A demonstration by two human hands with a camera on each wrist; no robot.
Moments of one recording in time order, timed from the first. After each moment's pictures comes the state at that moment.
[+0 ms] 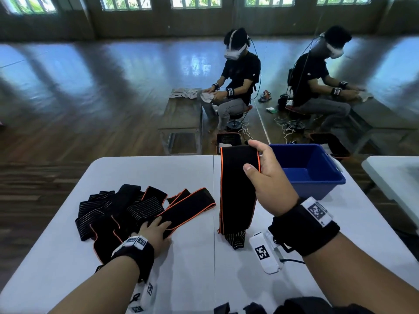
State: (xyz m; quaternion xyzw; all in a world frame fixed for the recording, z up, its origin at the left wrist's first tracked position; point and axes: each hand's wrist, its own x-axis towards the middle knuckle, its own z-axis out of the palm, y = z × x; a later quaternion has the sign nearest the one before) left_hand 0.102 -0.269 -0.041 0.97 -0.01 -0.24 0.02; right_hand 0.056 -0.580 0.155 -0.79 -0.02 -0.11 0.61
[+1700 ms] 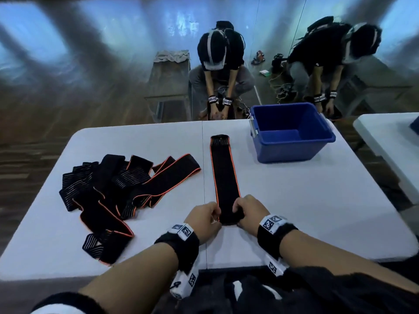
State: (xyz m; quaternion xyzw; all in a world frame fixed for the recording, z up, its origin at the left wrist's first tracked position) left_hand 0.028 -0.408 -0.049 0.92 -0.18 -0.21 0.28; right_hand 0.007 -0.599 -0.043 -0.95 0.03 0.17 0.26
